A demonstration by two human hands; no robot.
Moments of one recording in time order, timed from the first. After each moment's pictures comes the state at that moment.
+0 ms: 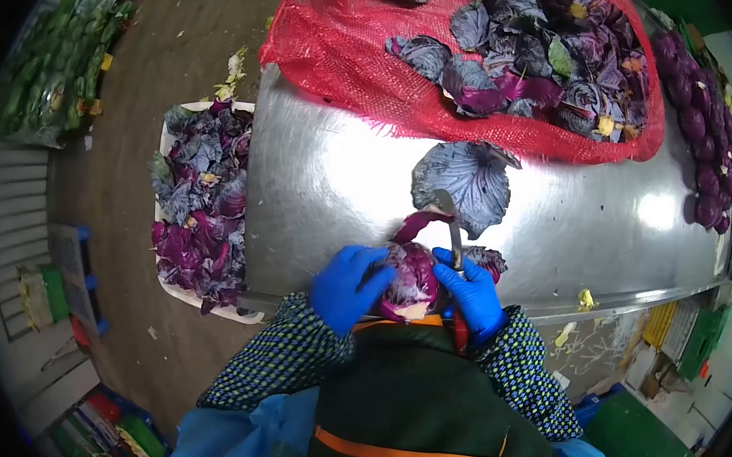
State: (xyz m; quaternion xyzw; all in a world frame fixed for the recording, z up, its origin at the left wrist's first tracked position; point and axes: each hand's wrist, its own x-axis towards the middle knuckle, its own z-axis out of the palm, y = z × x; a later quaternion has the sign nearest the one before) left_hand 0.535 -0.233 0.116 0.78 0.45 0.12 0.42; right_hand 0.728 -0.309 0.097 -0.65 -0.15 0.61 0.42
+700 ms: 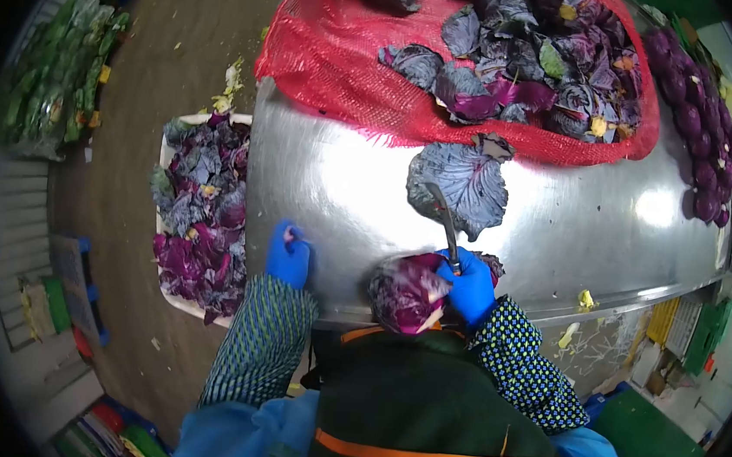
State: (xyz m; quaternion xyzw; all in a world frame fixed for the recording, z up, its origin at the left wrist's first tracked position) left_hand 0.502 -0.190 0.106 0.74 0.49 0.22 0.40; right_hand 0.741 -0.303 0.059 -0.70 -0.31 0.52 0.38
